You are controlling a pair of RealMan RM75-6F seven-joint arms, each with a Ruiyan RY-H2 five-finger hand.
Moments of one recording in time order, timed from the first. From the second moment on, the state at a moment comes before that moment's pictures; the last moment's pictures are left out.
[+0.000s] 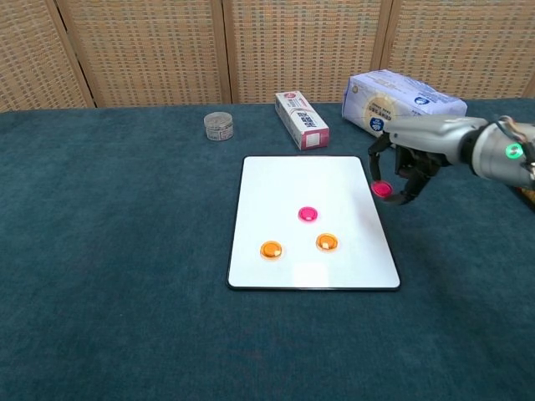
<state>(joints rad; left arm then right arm) -0.16 -1.10 -0.07 -1.59 1.36 1.34 0.08 0.80 -1.52 0.24 -1.42 -0.92 0.82 -0.46</state>
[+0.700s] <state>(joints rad) -0.17 -1.10 -0.08 -1.58 1.32 1.31 0.06 0.98 -1.70 0.23 -1.18 -0.66 0.80 -0.63</state>
